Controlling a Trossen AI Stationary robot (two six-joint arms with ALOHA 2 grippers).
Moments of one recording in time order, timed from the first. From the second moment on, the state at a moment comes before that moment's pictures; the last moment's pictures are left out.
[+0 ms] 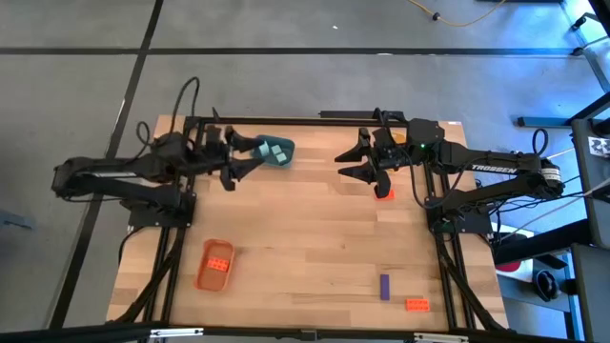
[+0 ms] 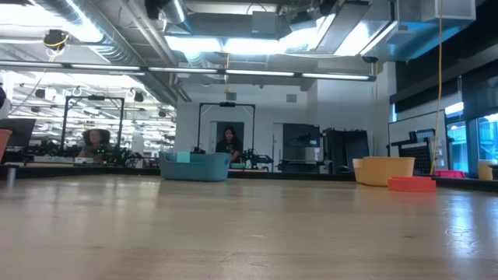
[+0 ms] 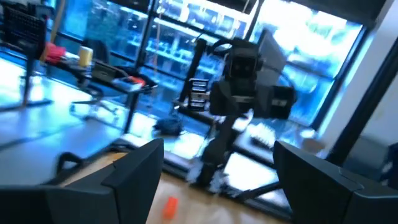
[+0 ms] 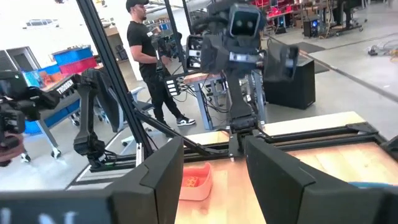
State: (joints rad) left arm 0.12 0.79 0.70 0.30 -0.07 -0.35; right arm -0.17 1.12 0.98 0.13 -0.37 0.25
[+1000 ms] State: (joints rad) left arm 0.03 0.87 0.66 0.40 -0.09 -0.23; right arm -0.17 1.12 0.98 0.13 -0.37 0.28
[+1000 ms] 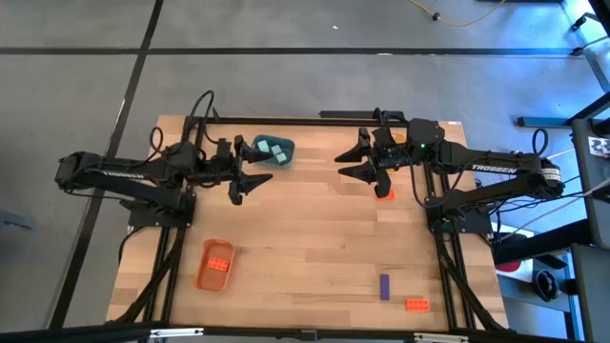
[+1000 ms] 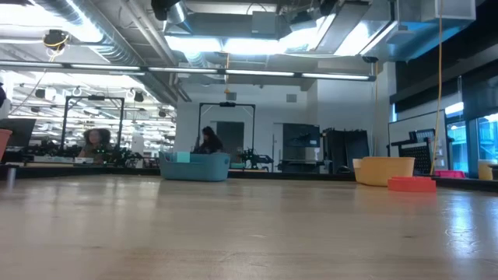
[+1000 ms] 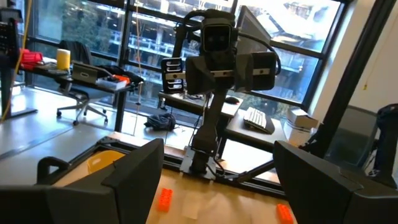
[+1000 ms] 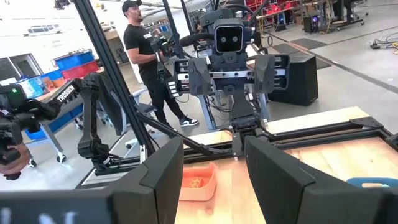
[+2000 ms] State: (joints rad) left arm 0.03 0.87 0.66 0.40 -0.16 -0.23; right arm -0.24 1.12 0.98 -0.80 -0.08 0.82
